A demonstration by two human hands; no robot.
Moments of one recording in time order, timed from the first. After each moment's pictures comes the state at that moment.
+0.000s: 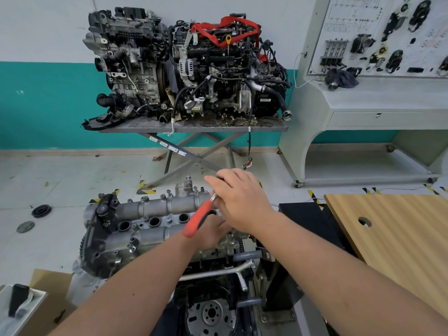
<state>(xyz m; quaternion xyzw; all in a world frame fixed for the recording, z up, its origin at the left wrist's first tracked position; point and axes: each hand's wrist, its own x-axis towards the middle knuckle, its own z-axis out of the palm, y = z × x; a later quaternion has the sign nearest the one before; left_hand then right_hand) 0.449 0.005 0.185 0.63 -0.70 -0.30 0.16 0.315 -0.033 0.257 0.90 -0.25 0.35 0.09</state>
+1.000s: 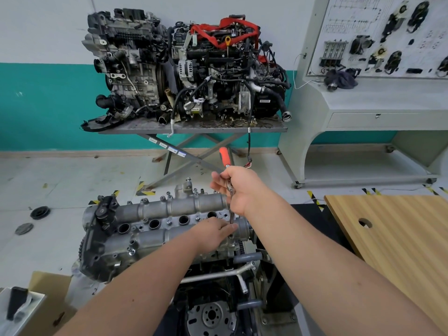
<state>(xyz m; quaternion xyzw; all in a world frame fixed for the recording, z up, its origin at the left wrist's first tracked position) 0.445 0.003 0.190 0.64 -0.67 -0.35 0.13 0.349 -0.042 0.307 0.34 -0.47 0.34 -0.74</state>
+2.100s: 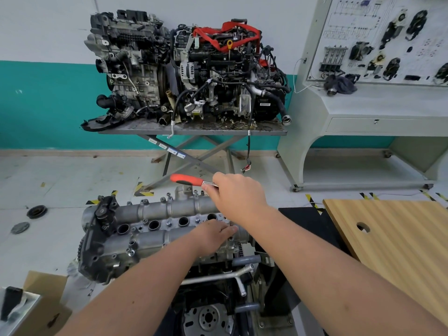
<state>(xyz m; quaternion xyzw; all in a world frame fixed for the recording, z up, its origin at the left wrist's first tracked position) 0.446 0.003 0.190 0.64 -0.68 -0.34 0.13 0.339 -0.033 0.287 0.89 -0.42 0.17 0.03</state>
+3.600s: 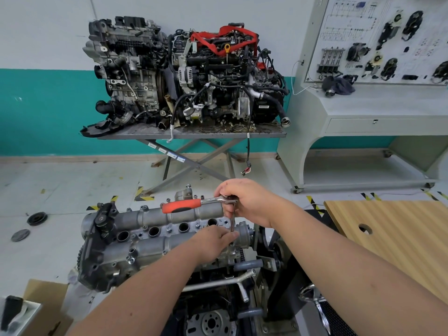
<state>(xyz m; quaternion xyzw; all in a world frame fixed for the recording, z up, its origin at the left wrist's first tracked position) 0.446 0.004 0.186 0.65 -0.65 -0.37 0.14 0.313 -0.055 0.291 0.64 -0.34 0.20 -0.66</state>
